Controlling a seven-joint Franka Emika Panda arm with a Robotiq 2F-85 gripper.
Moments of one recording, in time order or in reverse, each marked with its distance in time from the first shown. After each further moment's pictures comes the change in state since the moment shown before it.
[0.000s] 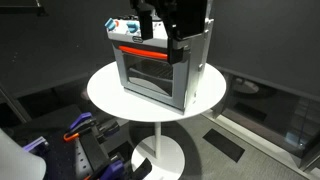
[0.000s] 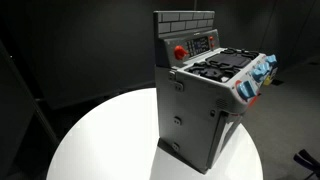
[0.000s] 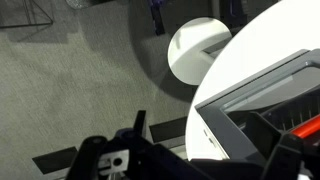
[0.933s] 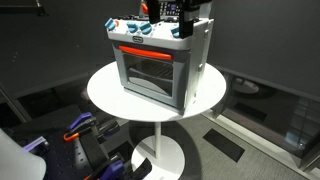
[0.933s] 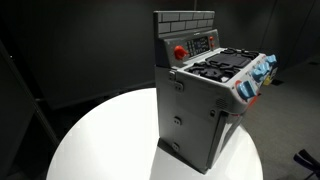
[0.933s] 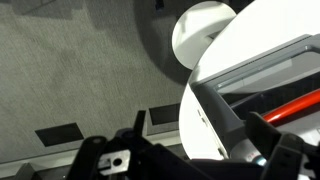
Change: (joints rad) arm 0.025 0.007 0.077 0.037 0.021 0.053 0.018
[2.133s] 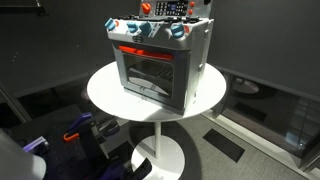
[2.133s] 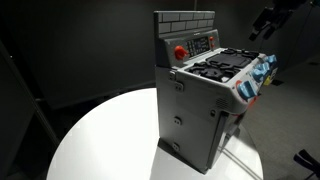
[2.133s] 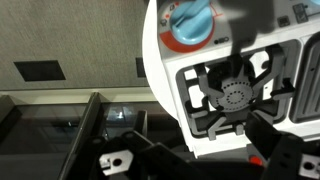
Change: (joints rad) arm 0.177 0.453 0.205 0.363 0.066 0.287 0.149
